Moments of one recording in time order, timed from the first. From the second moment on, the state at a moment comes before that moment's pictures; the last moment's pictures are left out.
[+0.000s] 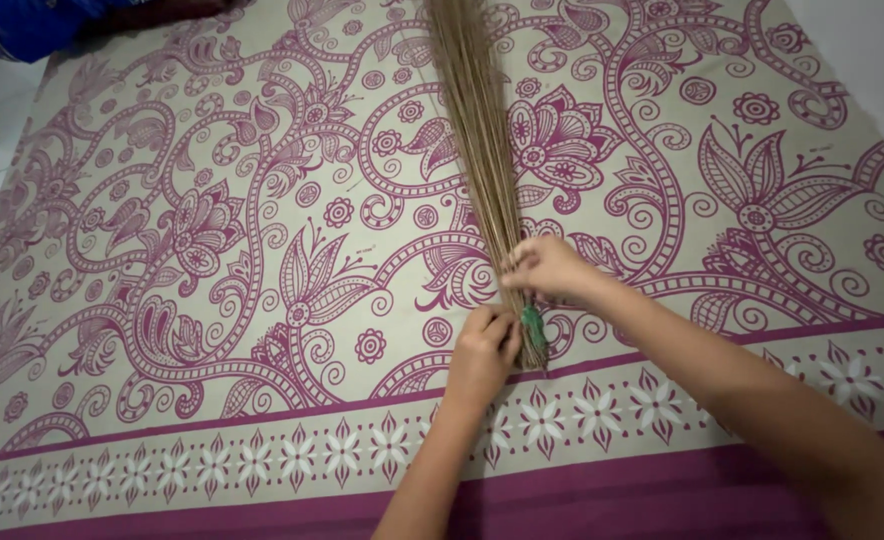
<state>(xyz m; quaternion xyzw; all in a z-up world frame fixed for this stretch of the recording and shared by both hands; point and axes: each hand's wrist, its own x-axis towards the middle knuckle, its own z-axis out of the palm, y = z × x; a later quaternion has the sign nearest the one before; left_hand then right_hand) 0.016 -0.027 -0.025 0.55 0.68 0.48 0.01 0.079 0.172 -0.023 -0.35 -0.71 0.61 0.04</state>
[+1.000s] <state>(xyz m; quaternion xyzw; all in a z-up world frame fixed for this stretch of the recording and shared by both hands) 0.037 -0.050 -0.006 0.57 0.70 0.42 0.08 0.077 0.177 -0.042 -0.38 -0.70 0.60 0.12</state>
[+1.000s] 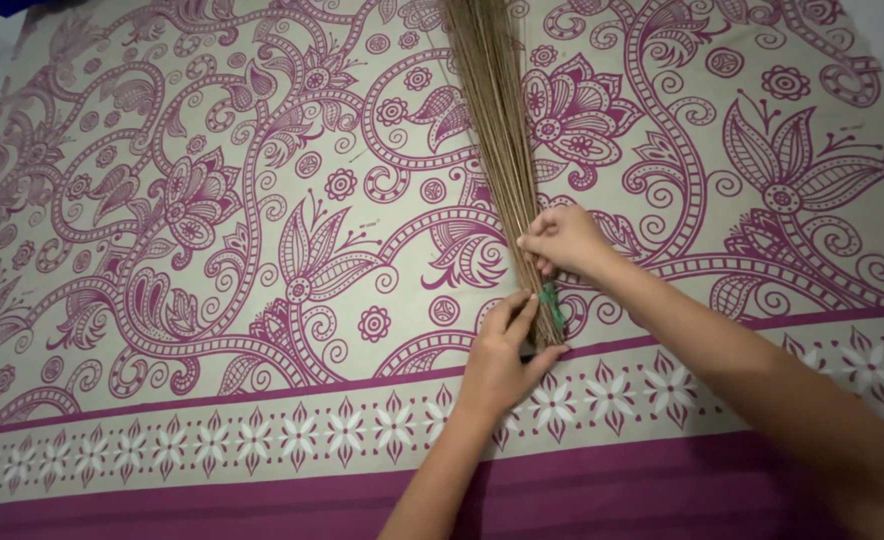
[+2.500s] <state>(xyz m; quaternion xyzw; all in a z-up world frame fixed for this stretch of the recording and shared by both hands) 0.017 -0.001 0.009 0.57 0.69 0.44 0.09 0.078 0.150 -0.049 -0.42 -0.53 0.71 0.19</state>
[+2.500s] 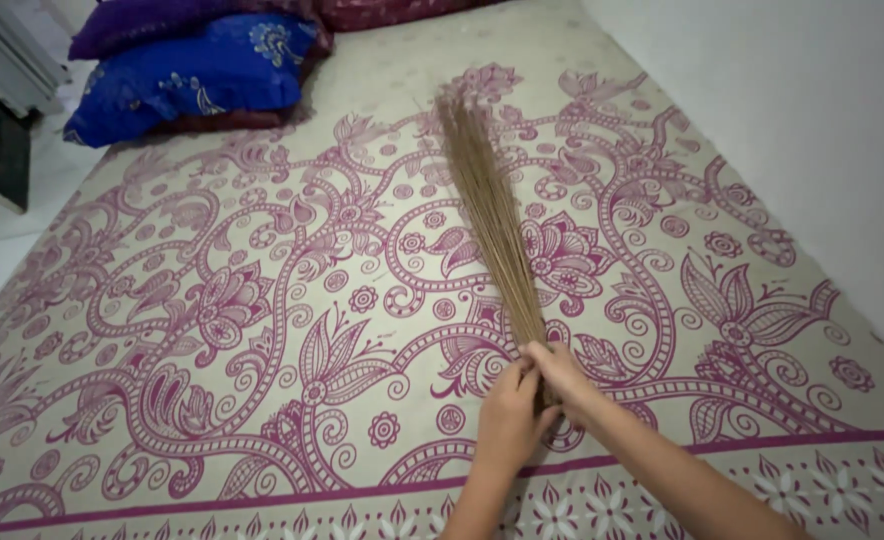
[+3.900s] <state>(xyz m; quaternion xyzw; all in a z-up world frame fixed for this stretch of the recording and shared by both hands) 0.097 0.164 0.014 0.67 0.49 0.51 0.24 0.323 0.336 -0.005 -0.64 -0.74 0.06 0.18</state>
